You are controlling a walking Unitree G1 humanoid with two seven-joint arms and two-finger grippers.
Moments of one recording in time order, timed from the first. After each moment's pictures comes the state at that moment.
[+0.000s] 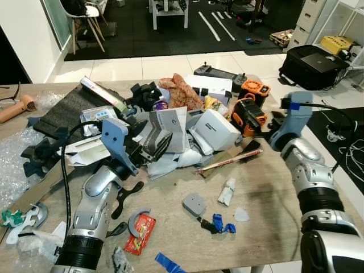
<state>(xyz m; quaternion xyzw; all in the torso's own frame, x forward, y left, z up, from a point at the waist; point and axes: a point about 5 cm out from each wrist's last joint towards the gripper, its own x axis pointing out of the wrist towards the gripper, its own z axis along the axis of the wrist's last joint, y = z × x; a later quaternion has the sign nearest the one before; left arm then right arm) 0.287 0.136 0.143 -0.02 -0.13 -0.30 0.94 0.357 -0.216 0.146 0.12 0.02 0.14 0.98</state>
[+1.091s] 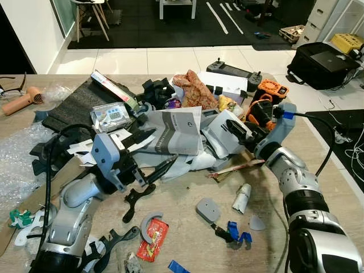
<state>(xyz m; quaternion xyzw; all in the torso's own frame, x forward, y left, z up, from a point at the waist) 0.245 0.140 0.154 0.04 -0.16 -0.47 0.87 0.355 -0.215 0.121 0.18 0.06 0.16 0.97</state>
